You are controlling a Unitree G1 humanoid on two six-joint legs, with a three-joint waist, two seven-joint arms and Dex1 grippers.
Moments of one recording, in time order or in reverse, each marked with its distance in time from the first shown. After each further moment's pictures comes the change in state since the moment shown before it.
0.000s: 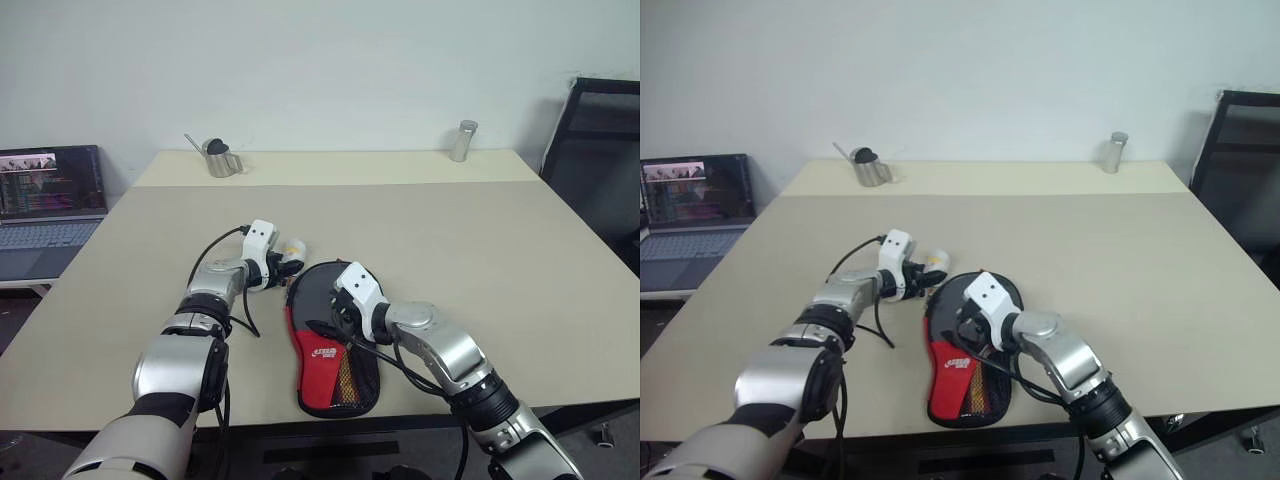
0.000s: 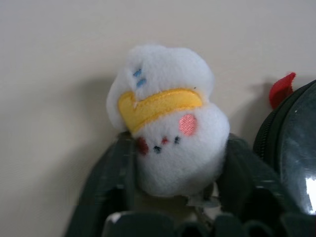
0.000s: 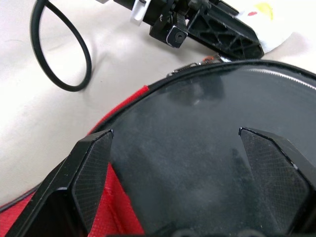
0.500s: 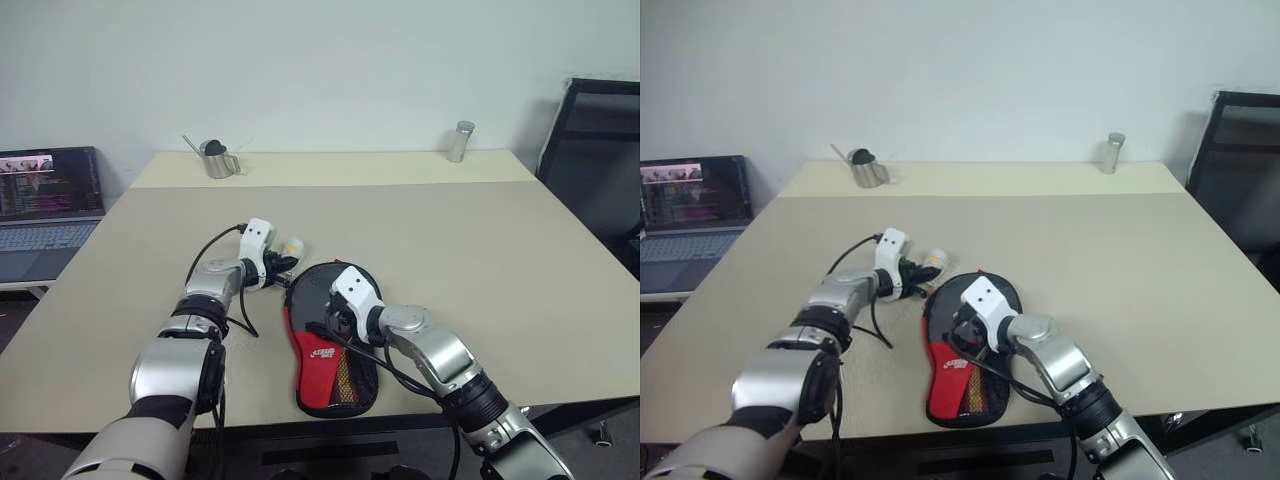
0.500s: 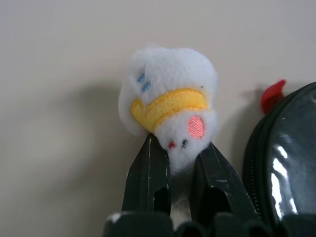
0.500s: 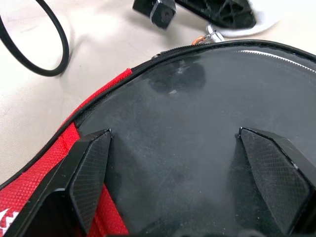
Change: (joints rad) left arm 0.018 0.033 0.004 -0.065 0.001 -0.016 -0.051; right arm -0.003 0.029 0.022 0.056 -0.077 -0.017 -0.024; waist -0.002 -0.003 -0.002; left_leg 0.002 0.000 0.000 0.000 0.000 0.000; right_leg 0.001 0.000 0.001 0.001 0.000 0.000
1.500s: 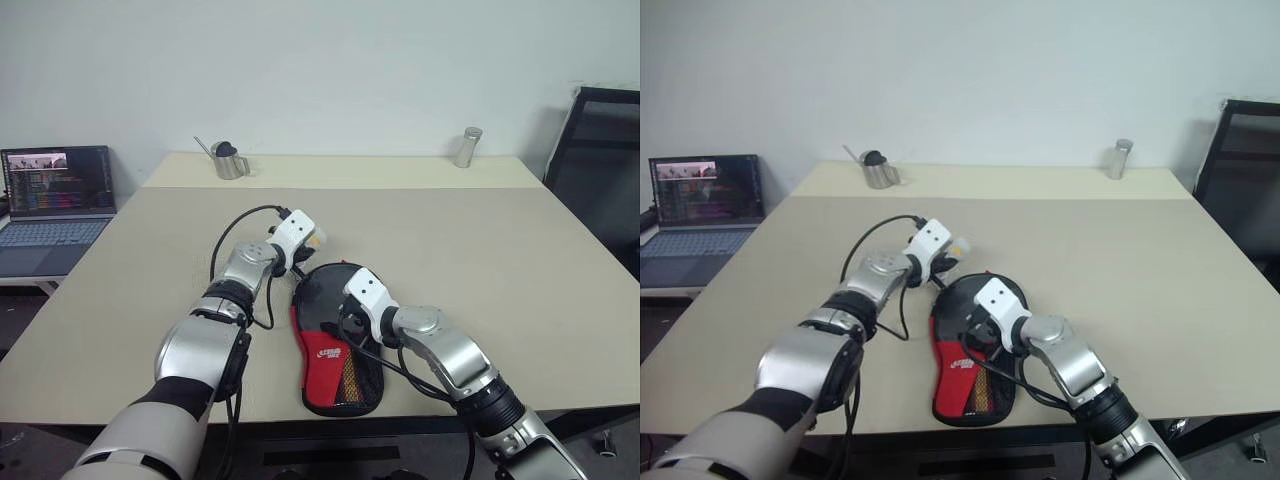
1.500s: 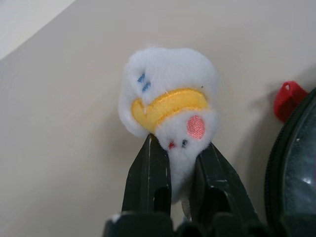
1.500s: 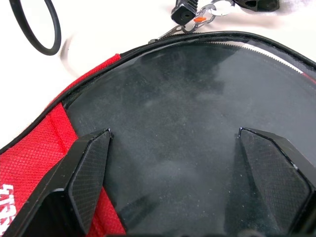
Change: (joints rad) left arm -0.133 -0.114 -0.183 0.158 0.277 -0.240 0.248; right arm 0.039 -0.077 -0.008 -0.061 -0.013 0.023 0.001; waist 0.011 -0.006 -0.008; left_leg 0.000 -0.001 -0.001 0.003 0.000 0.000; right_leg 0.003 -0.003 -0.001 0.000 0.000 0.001
